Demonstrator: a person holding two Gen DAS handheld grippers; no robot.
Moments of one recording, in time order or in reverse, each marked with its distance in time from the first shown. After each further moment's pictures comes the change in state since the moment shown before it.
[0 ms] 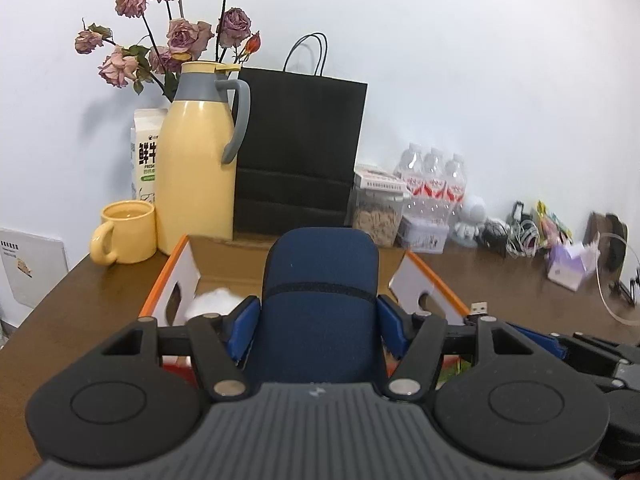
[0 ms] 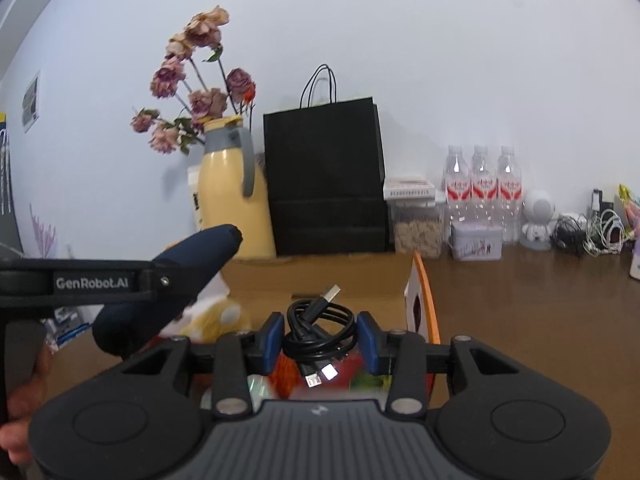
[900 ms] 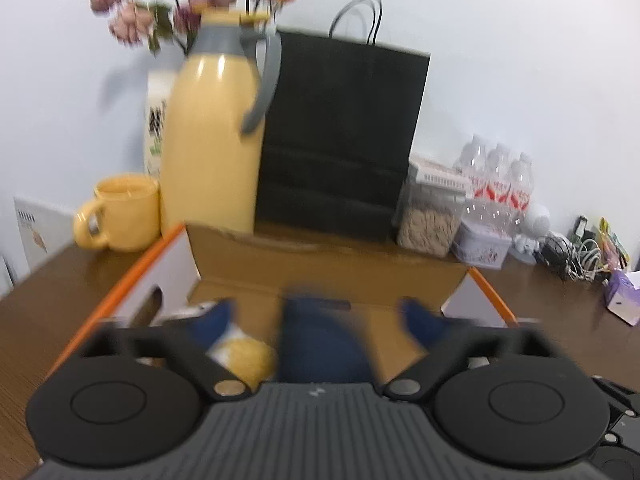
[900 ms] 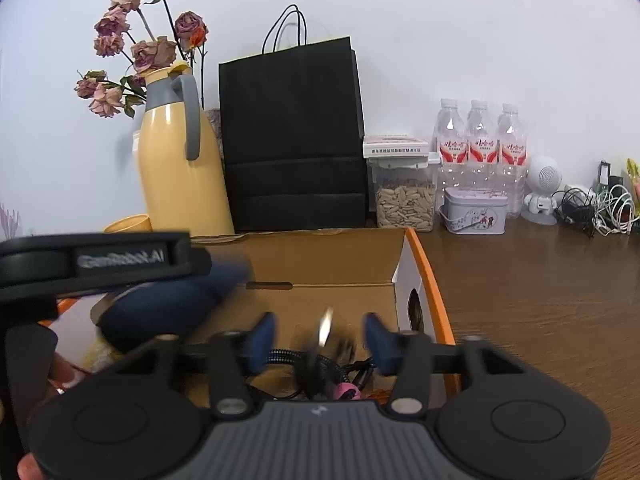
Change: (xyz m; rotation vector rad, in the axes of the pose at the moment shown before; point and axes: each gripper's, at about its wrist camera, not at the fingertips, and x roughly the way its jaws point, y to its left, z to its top) left arm 0.094 -0.002 -0.001 -0.076 -0.003 0.141; right arm 0.105 -0.019 -0.001 0.017 0.102 -0.079
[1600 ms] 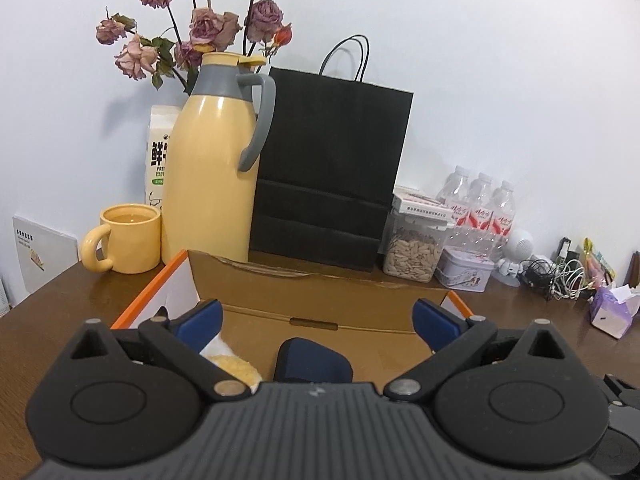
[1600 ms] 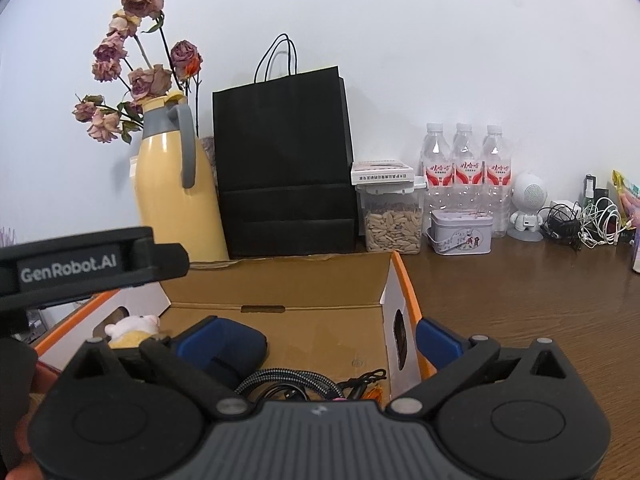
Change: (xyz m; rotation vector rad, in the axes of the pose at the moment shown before) left arm -0.030 -0.001 0.003 -0.007 -0.068 -0.035; right arm -0.018 -0.004 0.002 0.016 -0.071 -0.018
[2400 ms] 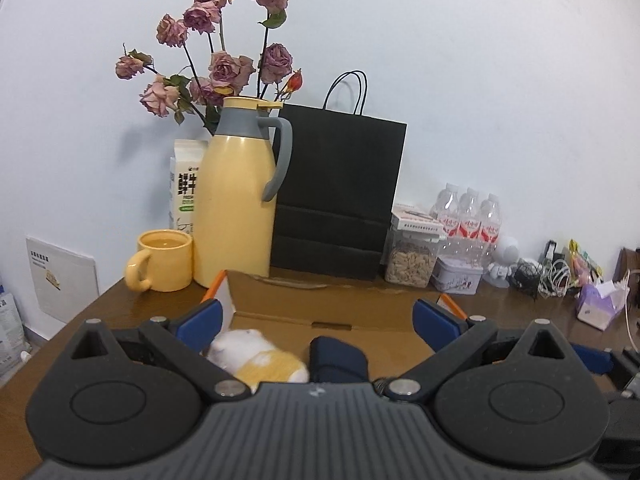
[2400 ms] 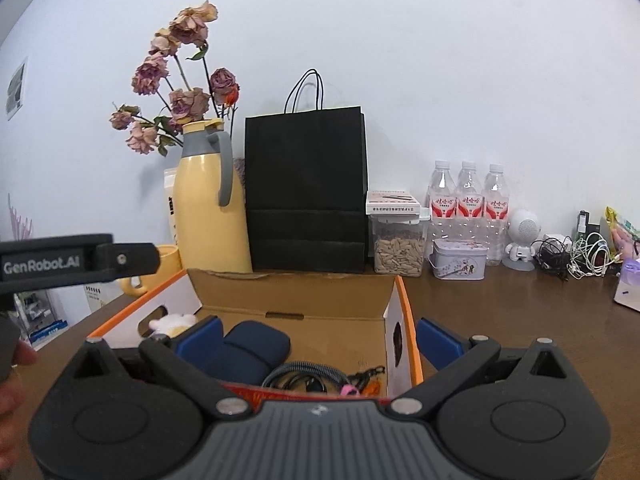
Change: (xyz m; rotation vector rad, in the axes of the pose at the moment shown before) left arm -0.079 0.025 0.013 0.046 -0.031 -0.003; right arm -0.078 0.017 0.008 -0.073 -0.037 0.019
